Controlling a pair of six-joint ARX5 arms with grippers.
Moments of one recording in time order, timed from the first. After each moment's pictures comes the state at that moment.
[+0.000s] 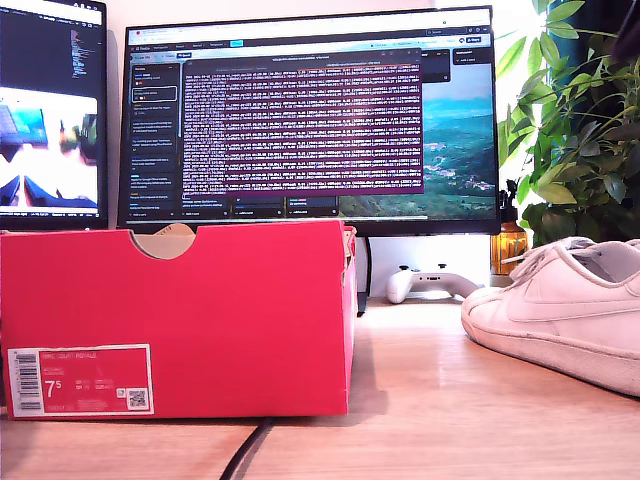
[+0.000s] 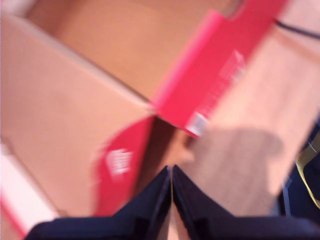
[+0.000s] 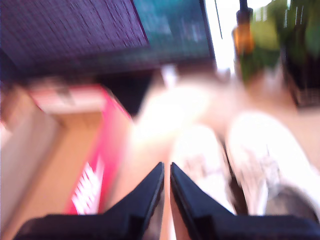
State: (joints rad) left arm -0.33 0.66 0.55 -0.78 0.13 0.74; right arm 0.04 1.00 0.95 -0.54 -0.27 0.18
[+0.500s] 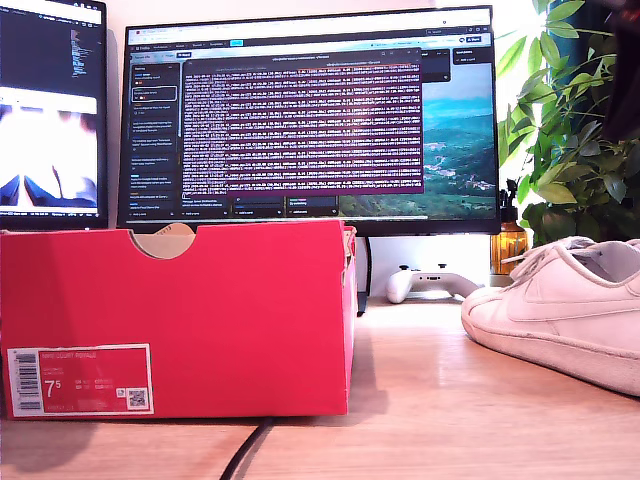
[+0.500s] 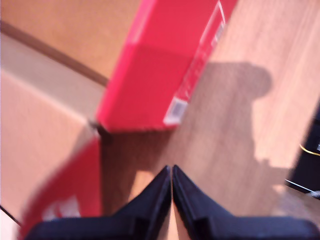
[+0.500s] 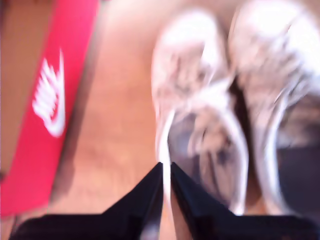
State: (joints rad) left arm -0.45 0.90 0.55 -0.63 0.01 0.74; right arm 0.15 1.24 1.09 -0.89 -0.20 0.10
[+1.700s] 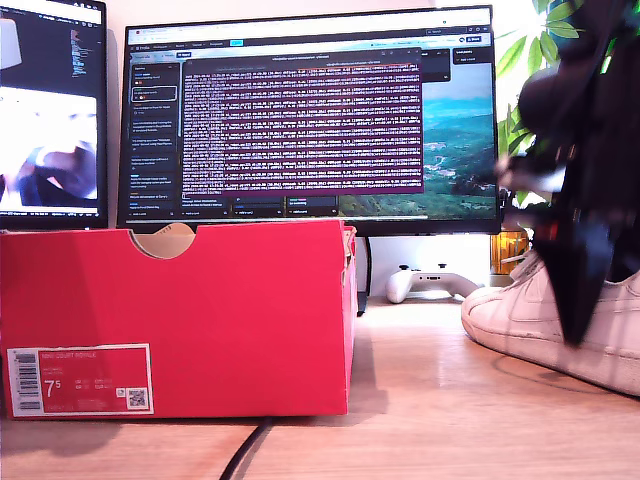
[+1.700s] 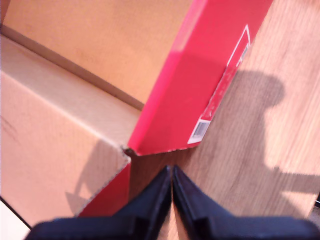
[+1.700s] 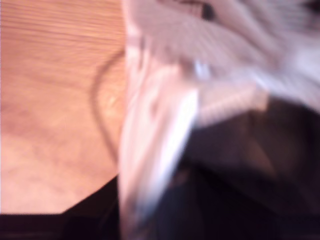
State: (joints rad) left arm -0.45 0.91 0.55 -0.60 0.00 0.74; right arm 0.24 1.69 1.09 -0.83 -0.10 0.00
